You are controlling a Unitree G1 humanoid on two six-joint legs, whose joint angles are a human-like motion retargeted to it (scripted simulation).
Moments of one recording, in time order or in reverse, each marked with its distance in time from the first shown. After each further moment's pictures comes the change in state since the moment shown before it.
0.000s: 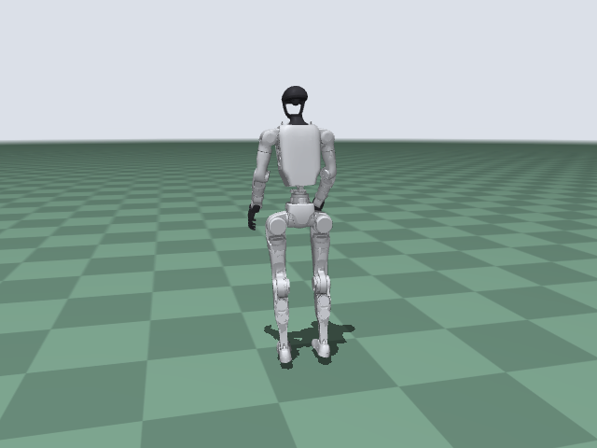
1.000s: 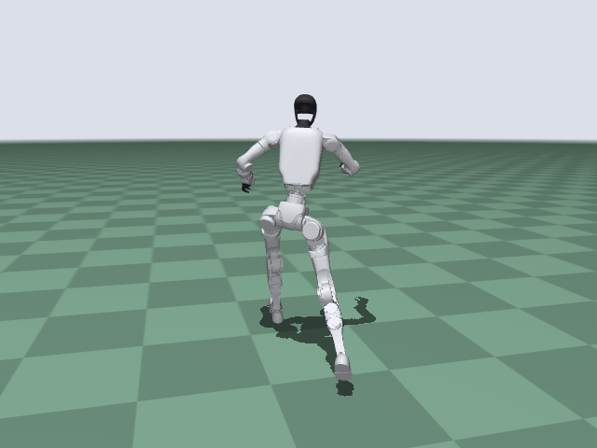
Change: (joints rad) left arm 0.258 0.588 0.197 -0.873 -0.368 -0.181 0.234; right arm -0.562 -0.577 -0.174 -0.738 0.200 0.041 -0.324; waist 0.133 -0.129 -0.019; left_leg -0.872 0.237 0.660 0.164 0.133 0.045; right_leg -0.036 -0.387 0.371 0.280 0.156 0.044
